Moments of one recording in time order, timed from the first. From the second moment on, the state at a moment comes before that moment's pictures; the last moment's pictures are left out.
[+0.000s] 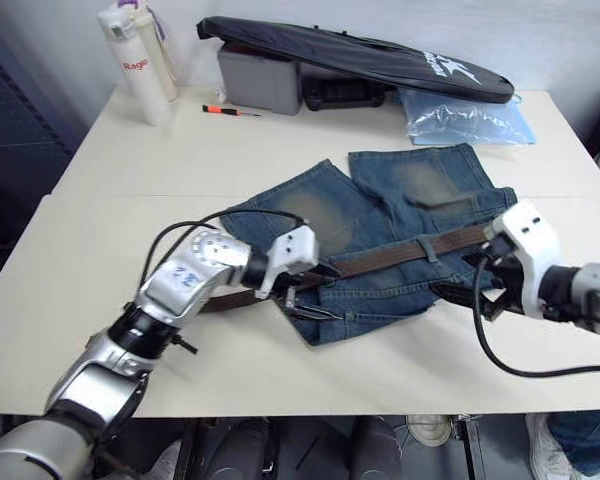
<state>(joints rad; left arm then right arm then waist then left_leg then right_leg) -0.81 0.37 -0.49 0.07 -0.22 0.53 -1.04 -0.15 -1.05 -0.44 -0.52 0.68 1.16 0.79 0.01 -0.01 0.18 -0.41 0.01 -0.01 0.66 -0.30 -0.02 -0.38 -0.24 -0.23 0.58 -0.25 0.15</state>
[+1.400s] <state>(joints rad) -1.15 0.62 -0.50 1.09 0.09 -0.47 -1.43 -0.21 -1.01 -0.32 -0.51 0.70 1.16 0.66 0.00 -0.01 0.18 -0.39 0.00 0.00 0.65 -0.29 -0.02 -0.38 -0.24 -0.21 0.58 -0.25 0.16</state>
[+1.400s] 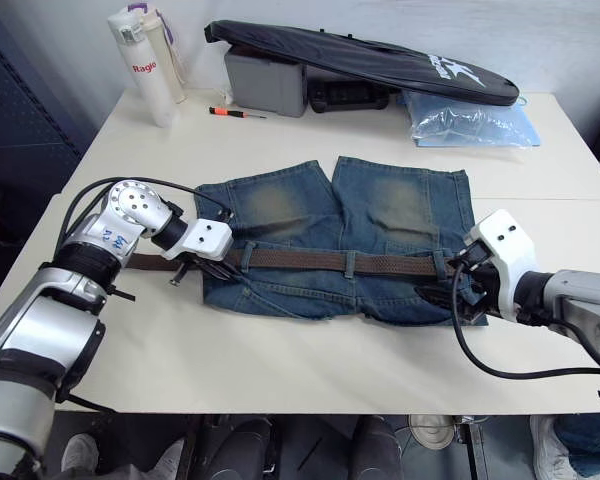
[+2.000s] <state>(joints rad) -1.08 0.82 -0.14 0.92 -0.10 0.22 -1.50 -0.24 -1.08 -0.29 -0.40 0.70 1.06 0.81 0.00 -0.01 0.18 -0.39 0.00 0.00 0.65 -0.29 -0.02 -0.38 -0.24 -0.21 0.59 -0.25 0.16</state>
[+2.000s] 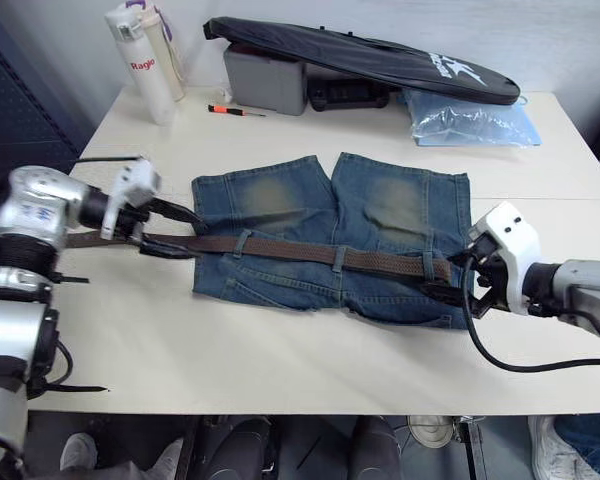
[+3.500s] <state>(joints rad) -1.22 0.48 -0.14 1.09 -0.16 0.86 -1.12 -0.20 -0.99 -0.37 -0.40 0.73 1.07 0.73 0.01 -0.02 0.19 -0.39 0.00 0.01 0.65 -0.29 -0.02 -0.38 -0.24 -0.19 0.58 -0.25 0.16</state>
